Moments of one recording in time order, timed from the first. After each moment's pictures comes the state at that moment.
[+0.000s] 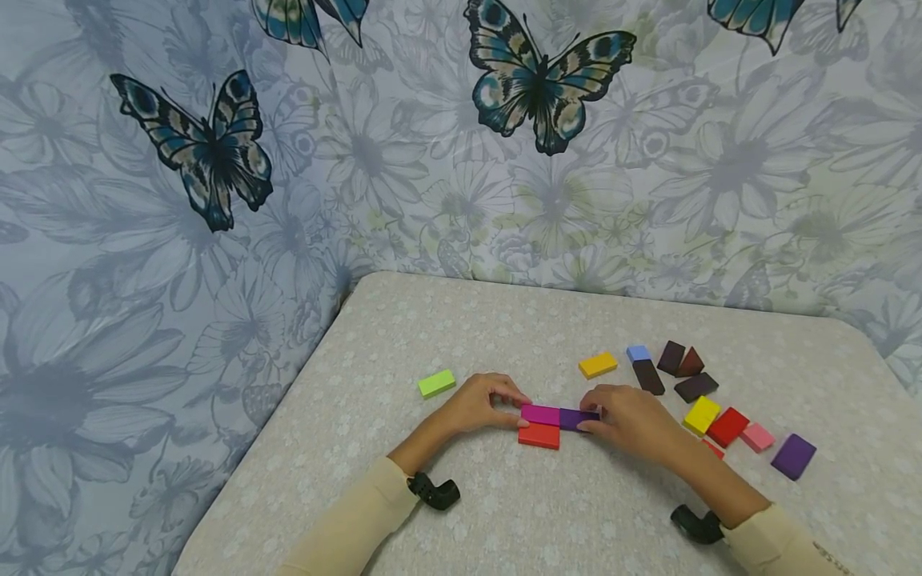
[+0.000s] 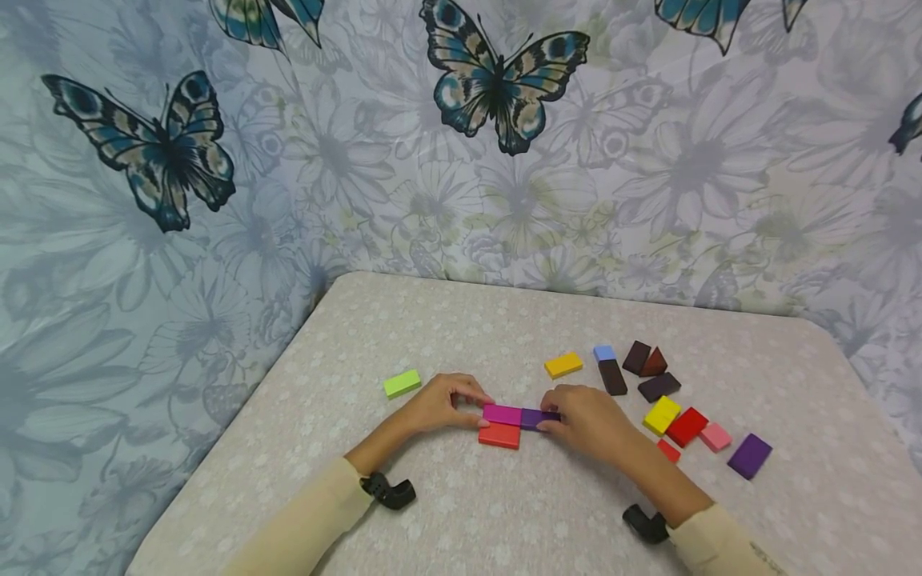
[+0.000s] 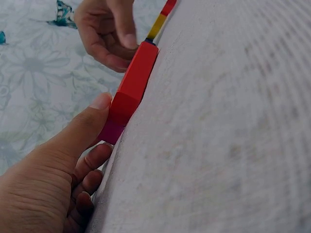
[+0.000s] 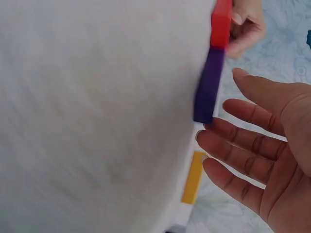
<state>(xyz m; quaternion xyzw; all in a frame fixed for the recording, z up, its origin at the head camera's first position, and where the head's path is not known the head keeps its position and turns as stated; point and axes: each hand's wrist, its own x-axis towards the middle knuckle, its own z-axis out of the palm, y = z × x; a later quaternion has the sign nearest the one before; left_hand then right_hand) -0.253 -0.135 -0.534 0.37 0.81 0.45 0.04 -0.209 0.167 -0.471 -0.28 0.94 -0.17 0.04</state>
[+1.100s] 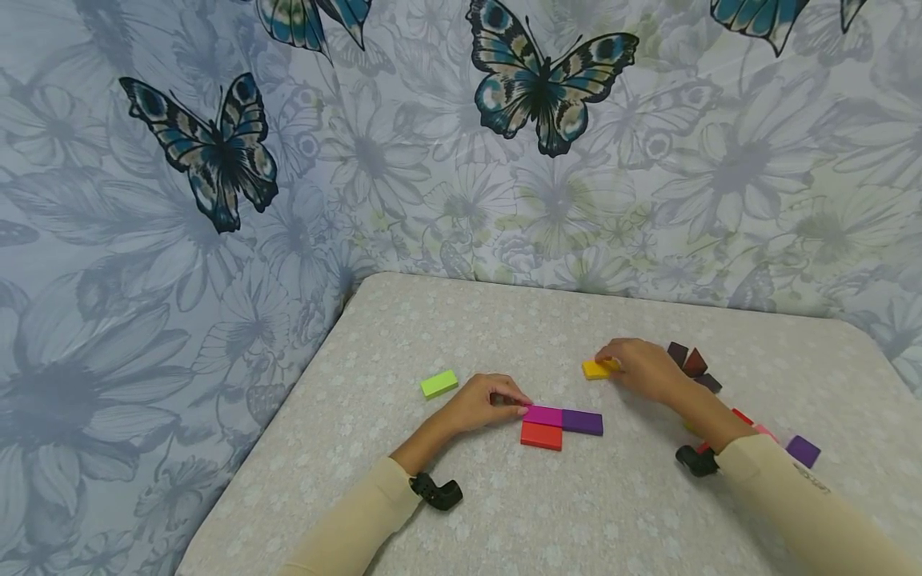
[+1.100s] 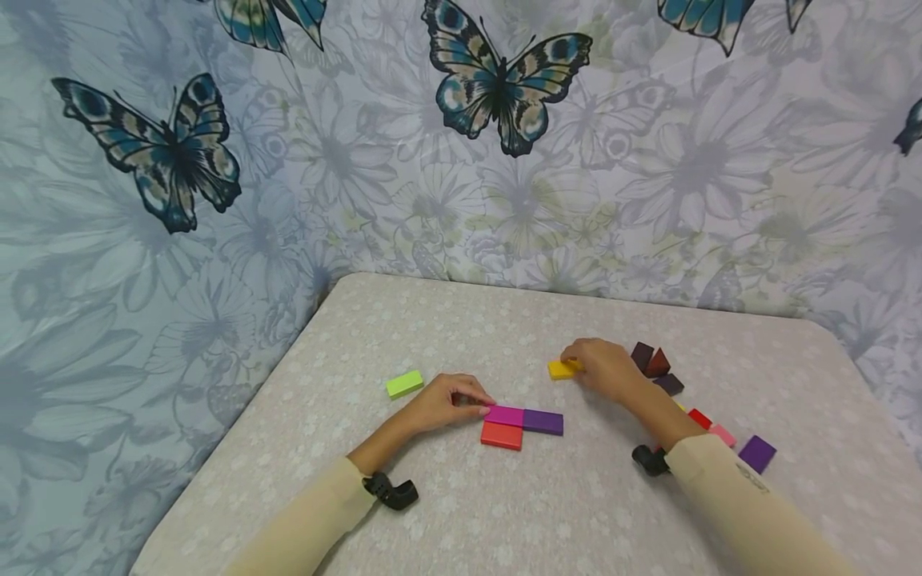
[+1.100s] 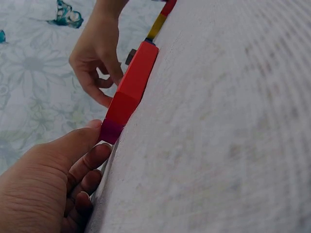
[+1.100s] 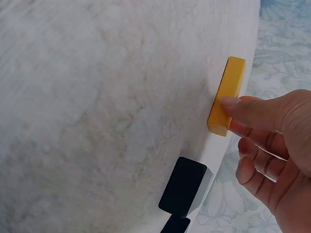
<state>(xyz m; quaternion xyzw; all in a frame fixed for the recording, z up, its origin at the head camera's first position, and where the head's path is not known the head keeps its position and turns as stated) -0.254 -0.137 -0.536 0.37 0.80 0.46 0.05 -0.286 0.195 -0.473 -0.29 0.95 -0.13 0.00</state>
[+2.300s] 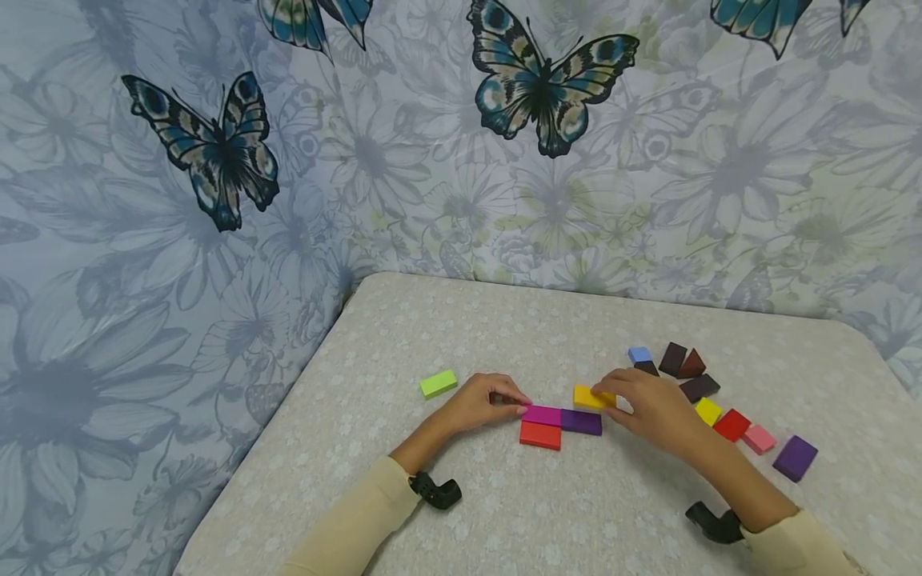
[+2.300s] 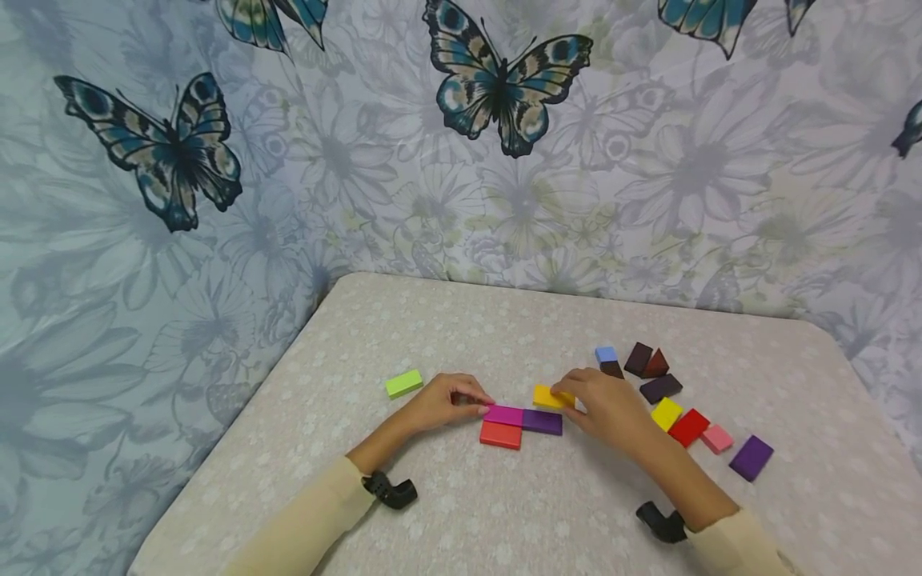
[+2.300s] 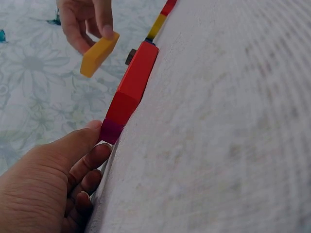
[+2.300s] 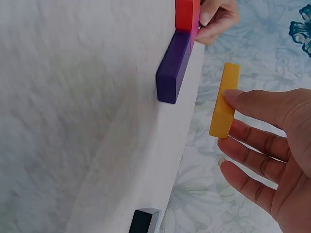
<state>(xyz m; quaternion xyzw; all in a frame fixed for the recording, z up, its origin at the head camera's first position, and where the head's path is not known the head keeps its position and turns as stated) -0.252 -0.136 -0.532 0.36 0.80 0.47 0.04 -0.201 0.181 -0.446 -0.30 0.94 -0.13 -0.07</state>
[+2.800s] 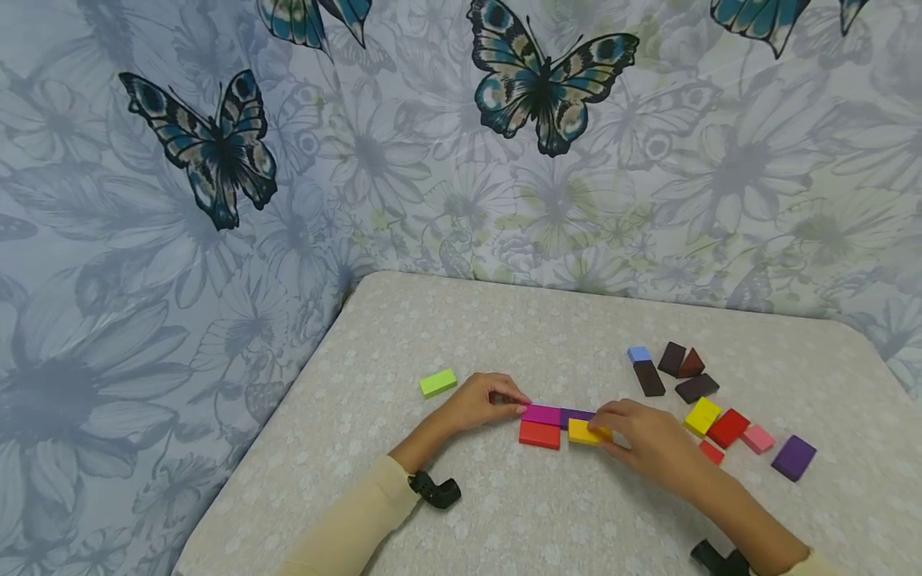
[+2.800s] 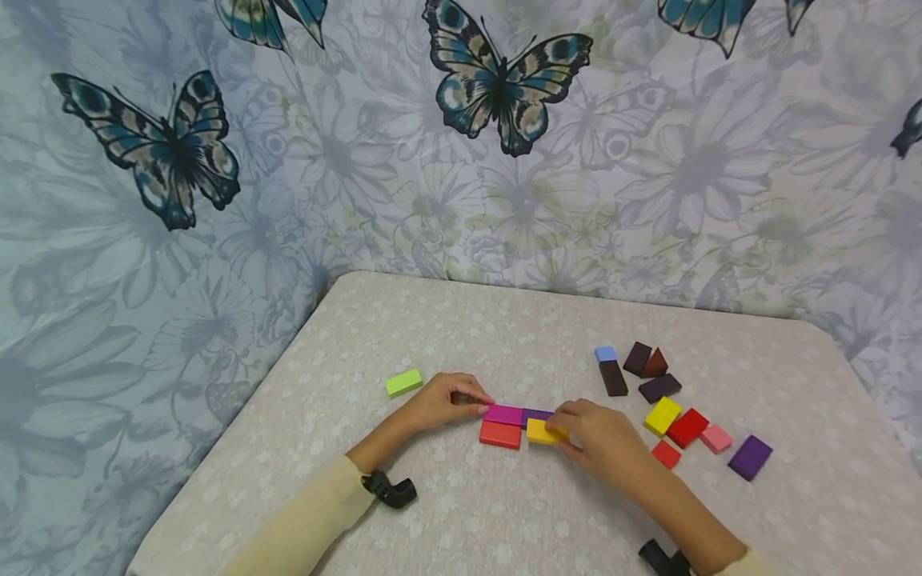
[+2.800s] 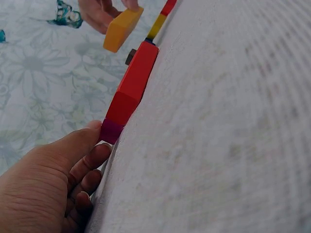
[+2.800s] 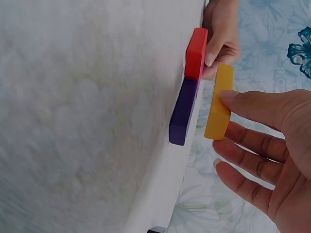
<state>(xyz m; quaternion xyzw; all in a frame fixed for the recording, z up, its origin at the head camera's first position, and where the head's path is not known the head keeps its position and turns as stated) -0.252 -0.136 -0.531 0.36 0.81 0.46 0.06 -0.165 0.173 -0.454 -0.32 0.94 -0.13 -0.05</state>
